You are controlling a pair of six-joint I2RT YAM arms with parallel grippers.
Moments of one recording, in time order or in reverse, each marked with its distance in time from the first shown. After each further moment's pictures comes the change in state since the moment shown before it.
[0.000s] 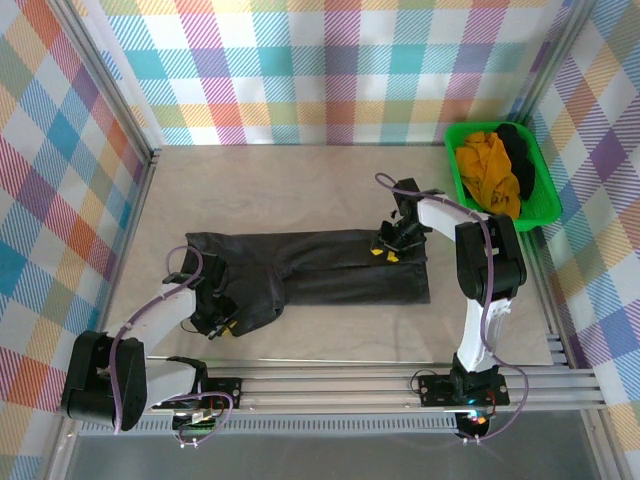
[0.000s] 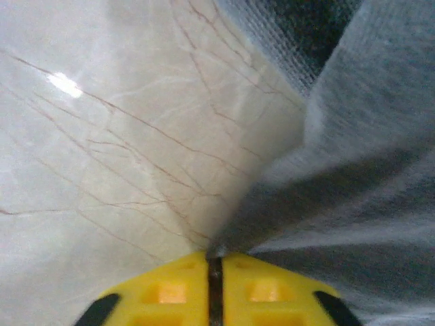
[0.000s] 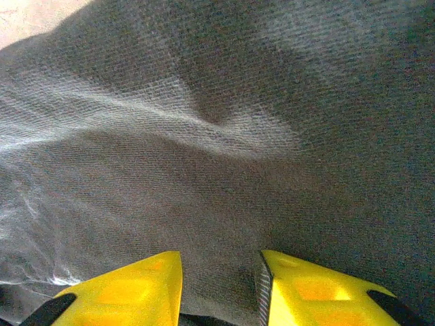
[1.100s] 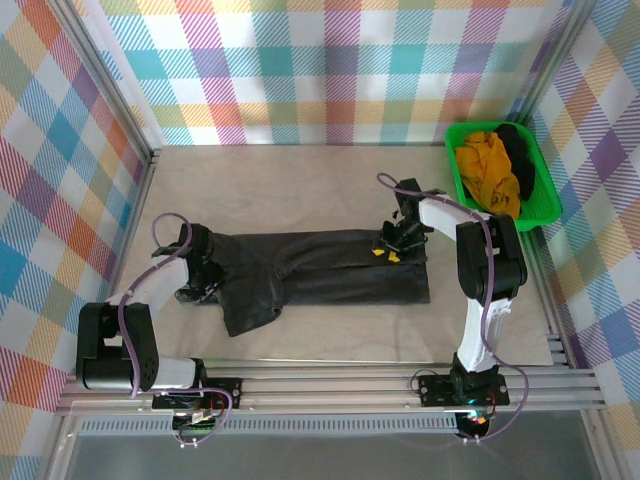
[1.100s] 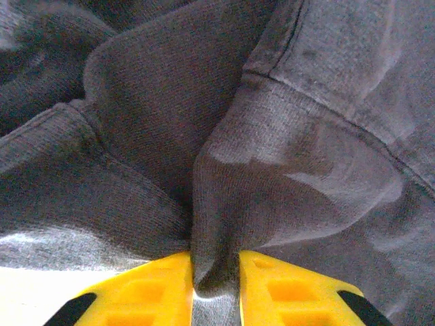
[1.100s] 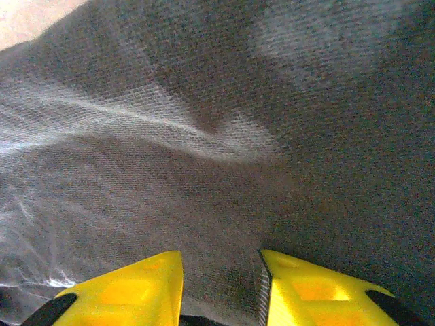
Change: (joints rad) left arm 0.182 0.170 0.199 0.136 -0.080 0.167; right arm -0.009 0.000 -0.003 -0.003 0.000 0.000
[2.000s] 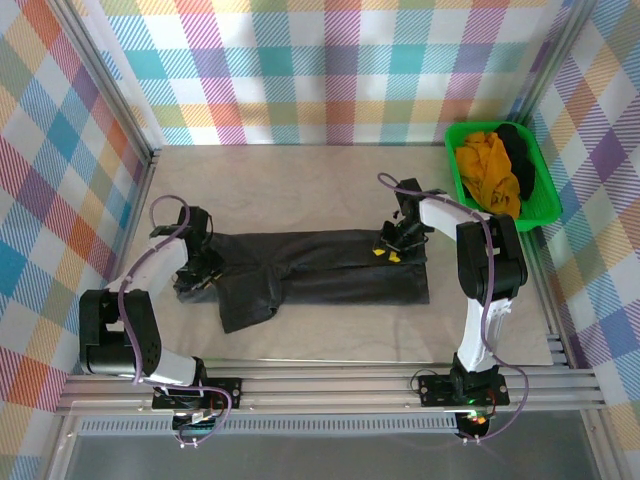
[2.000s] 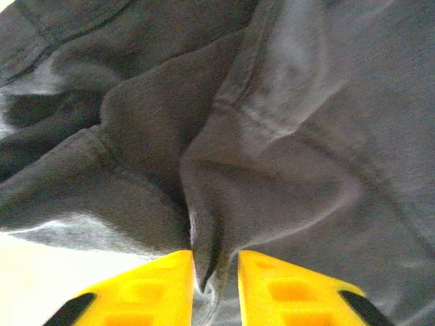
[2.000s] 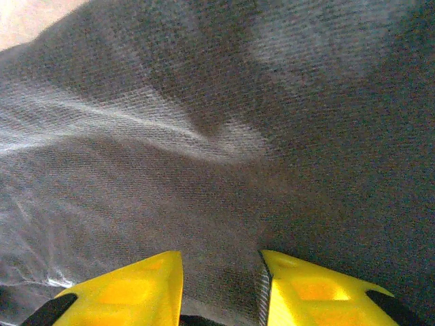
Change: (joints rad) left arm 0.000 0.080 0.176 -0.187 -0.043 0.019; right arm -0.006 0.000 0.000 -0.004 0.000 0.000
